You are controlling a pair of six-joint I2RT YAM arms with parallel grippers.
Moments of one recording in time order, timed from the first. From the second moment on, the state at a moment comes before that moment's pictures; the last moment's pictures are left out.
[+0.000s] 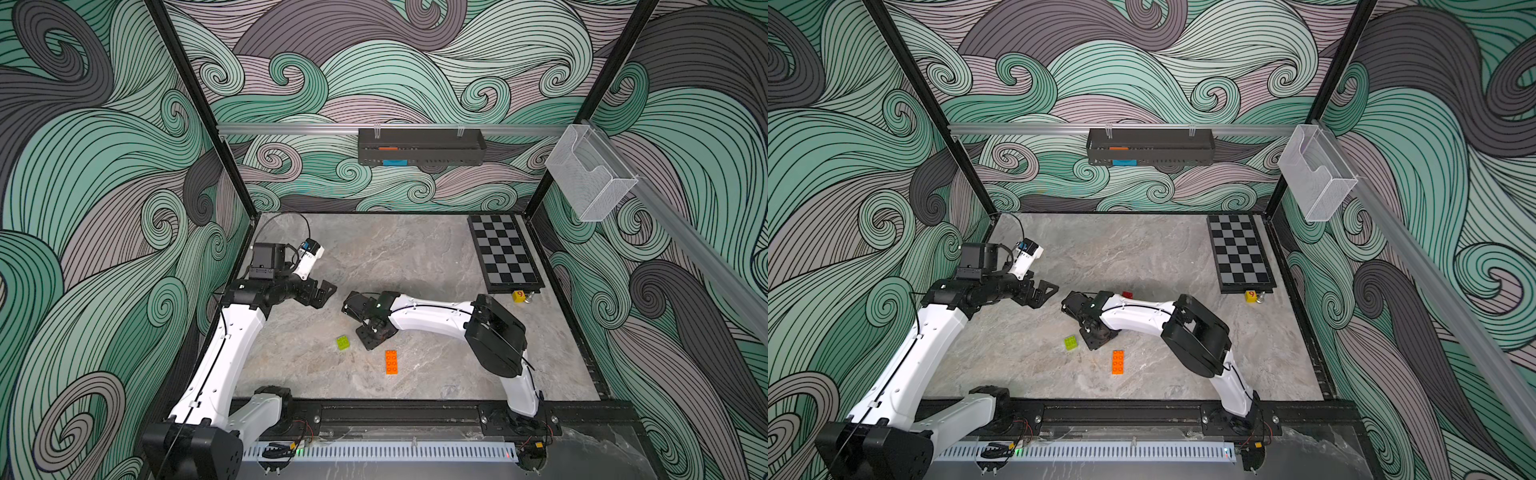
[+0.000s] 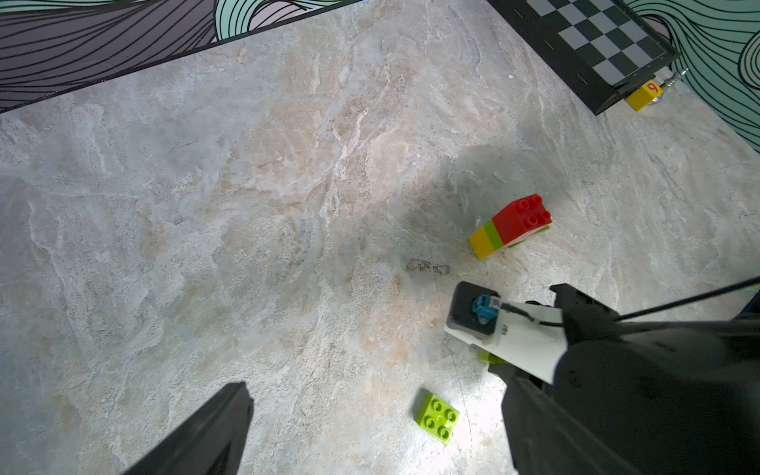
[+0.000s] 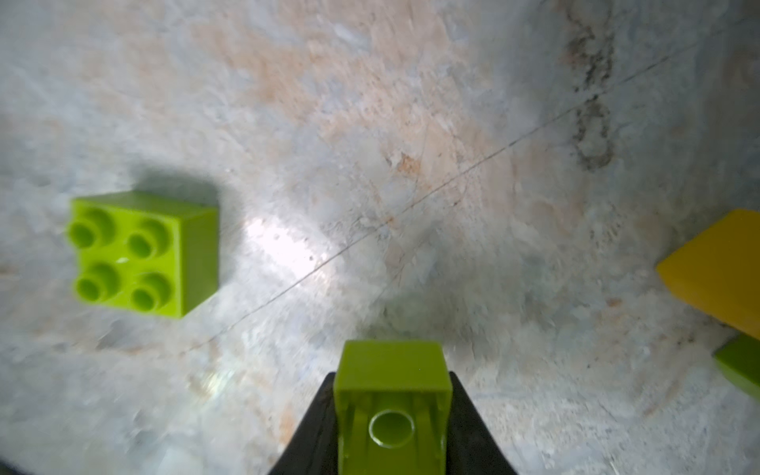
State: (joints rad) left arm -0.08 1.07 1.03 -0.82 0.41 0.33; right arm 1.07 2.03 1.52 -0.86 0.06 0.48
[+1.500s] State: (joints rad) left arm -0.33 1.52 1.59 -0.57 1.19 0.55; right arm 0.58 1.40 1.00 0.70 -0.73 1.74
